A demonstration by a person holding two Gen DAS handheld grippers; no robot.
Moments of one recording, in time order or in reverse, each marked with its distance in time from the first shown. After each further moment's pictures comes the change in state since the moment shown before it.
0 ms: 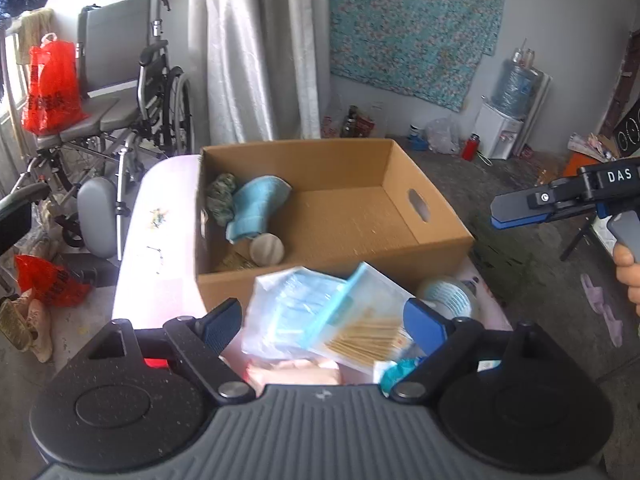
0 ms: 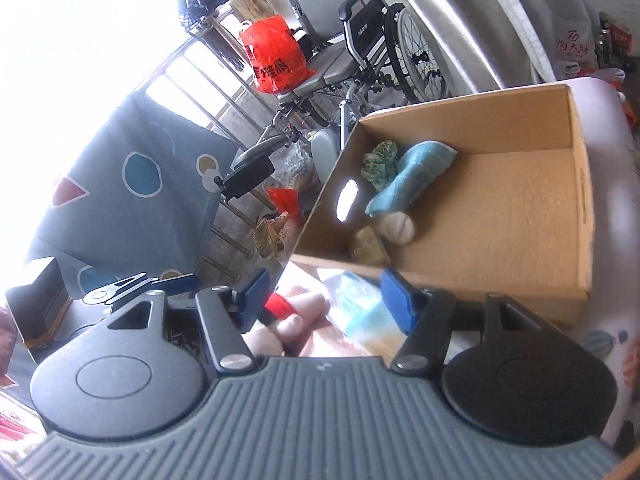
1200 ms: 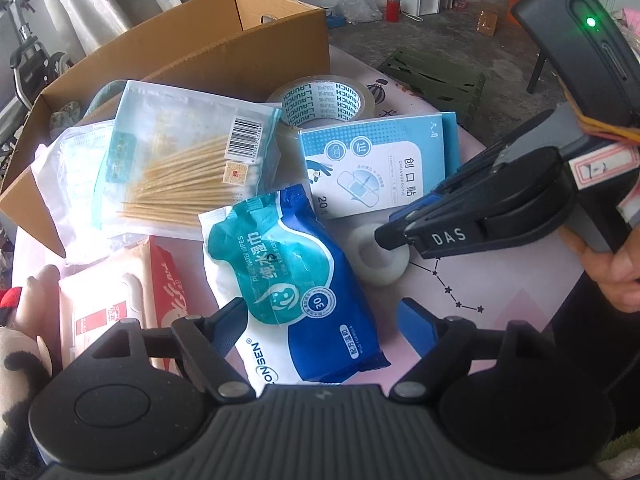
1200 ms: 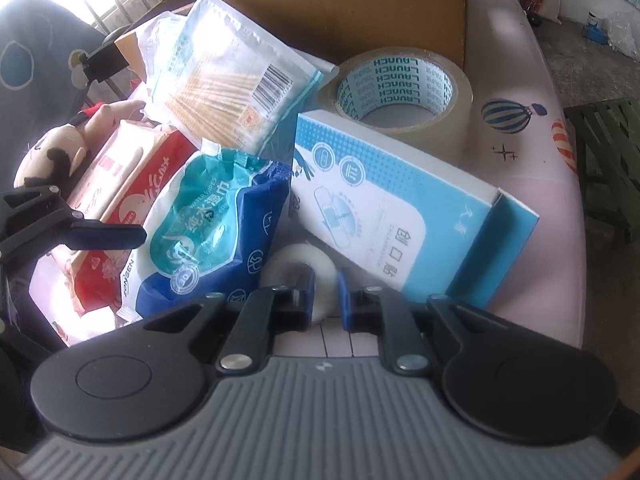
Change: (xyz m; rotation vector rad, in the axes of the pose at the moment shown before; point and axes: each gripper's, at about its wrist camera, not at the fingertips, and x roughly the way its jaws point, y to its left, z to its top) left arm 0.121 -0.138 -0.137 0.348 0.250 -0.016; right arm 0.080 -0.087 -0.216 -0.061 0.170 -0.408
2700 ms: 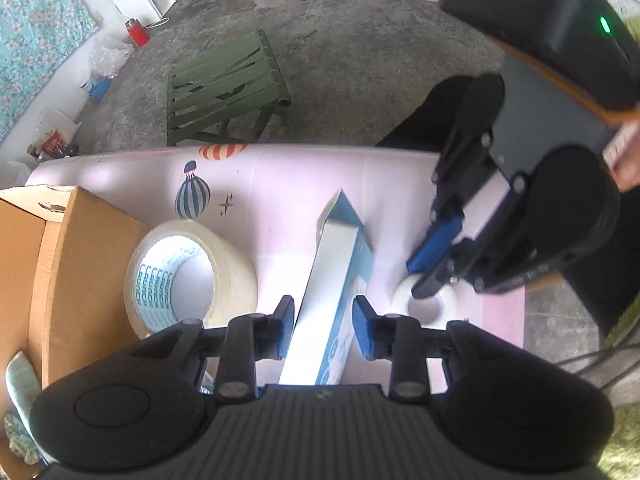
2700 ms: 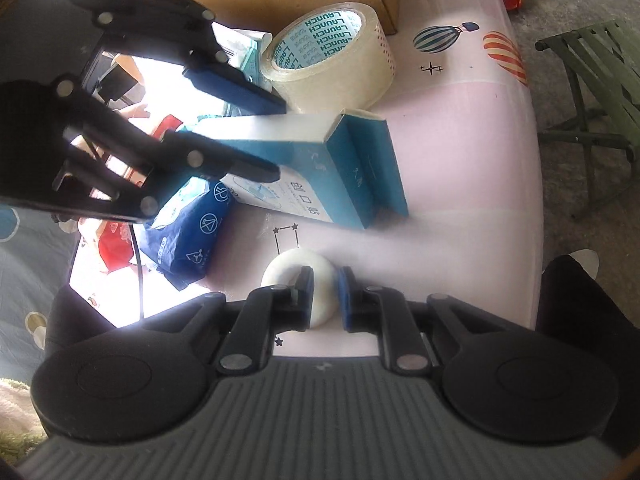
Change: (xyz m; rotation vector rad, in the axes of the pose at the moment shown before) left arm 0.040 -0.065 0.100 0.839 0.104 -0.235; right arm -0.033 -0.065 -0.046 0.132 0.033 0.128
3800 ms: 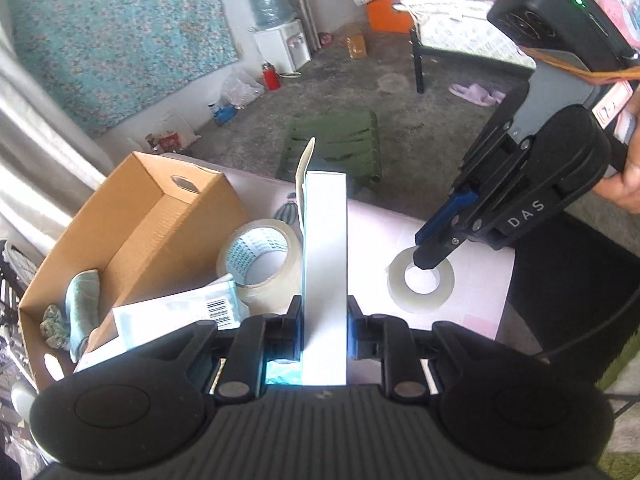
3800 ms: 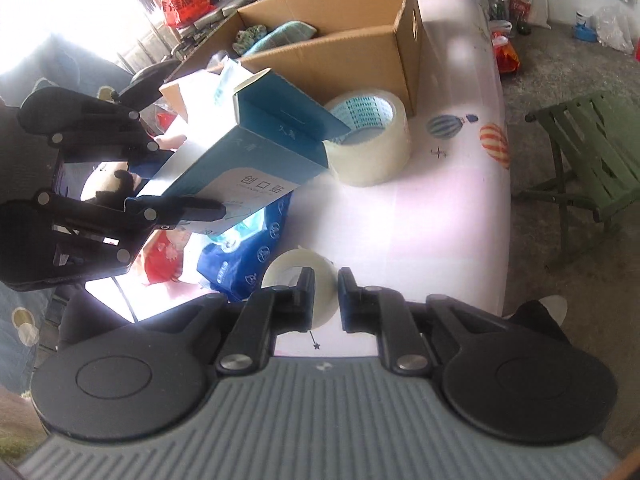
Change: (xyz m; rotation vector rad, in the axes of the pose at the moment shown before) left arm -0.122 -0.040 -0.062 -0.374 -0.284 0.249; right arm -0.083 0.049 0.007 -0.102 -0.132 -0.048
